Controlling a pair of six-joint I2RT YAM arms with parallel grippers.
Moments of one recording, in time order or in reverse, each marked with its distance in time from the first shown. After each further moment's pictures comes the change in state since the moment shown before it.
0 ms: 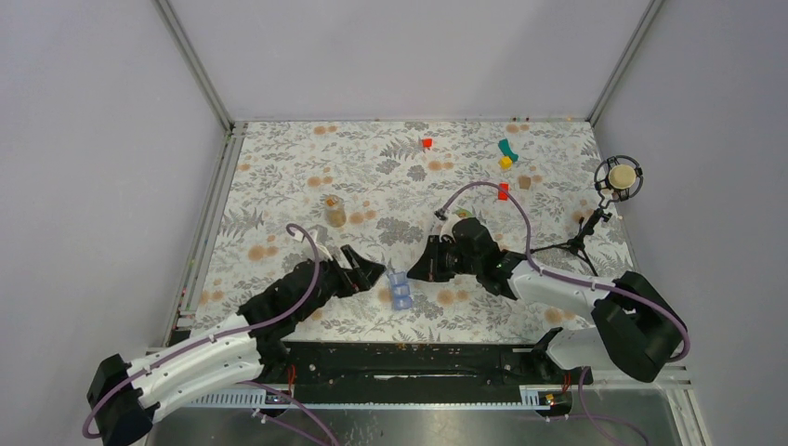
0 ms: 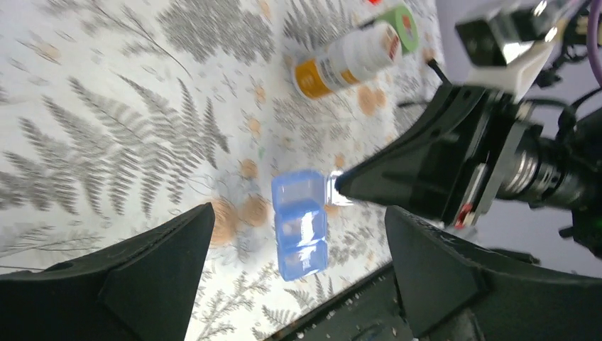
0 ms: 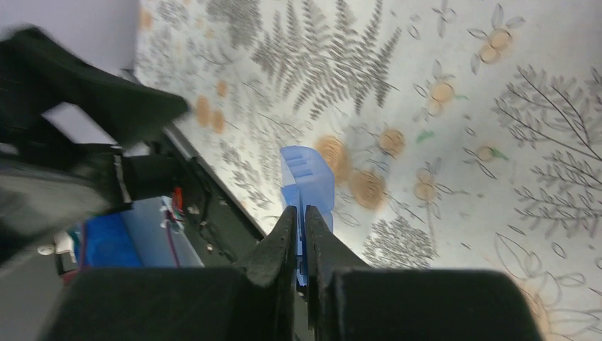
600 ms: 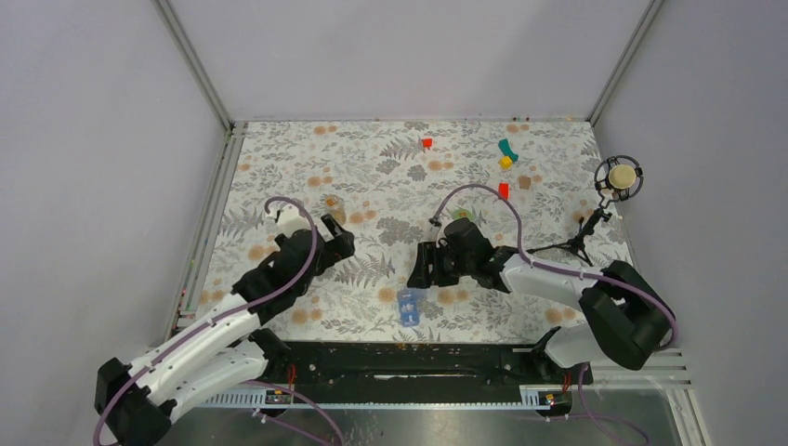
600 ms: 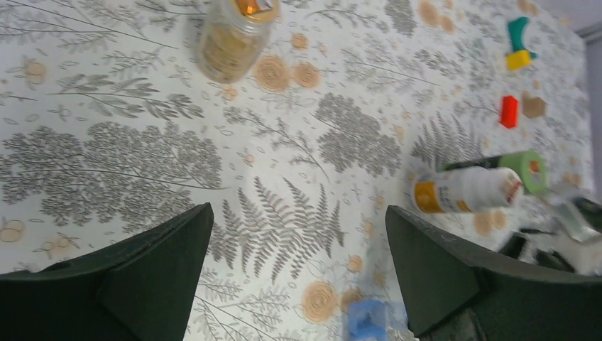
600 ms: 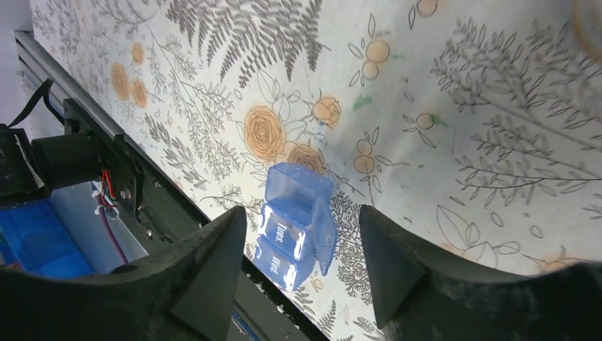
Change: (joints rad) left arm 0.172 0.117 0.285 -0.349 -0.285 0.130; right arm -0.001 0.109 0.048 -0.182 0.018 -0.137
